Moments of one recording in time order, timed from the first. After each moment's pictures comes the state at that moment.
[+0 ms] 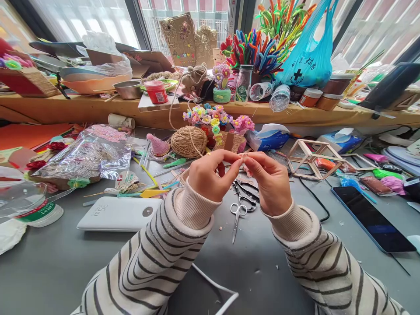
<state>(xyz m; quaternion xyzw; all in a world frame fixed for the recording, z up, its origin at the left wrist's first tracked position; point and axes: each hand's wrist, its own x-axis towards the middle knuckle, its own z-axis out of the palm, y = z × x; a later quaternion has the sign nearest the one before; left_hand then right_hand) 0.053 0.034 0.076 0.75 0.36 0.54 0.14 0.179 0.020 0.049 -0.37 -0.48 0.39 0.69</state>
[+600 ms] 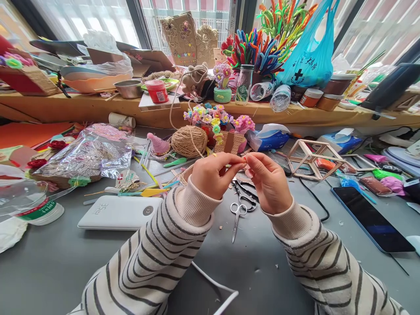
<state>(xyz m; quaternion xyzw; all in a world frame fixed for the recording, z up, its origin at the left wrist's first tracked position) 0.049 0.039 0.076 0.80 0.30 0.51 0.09 0.176 0.020 0.054 -0.36 -0.37 0.50 0.69</state>
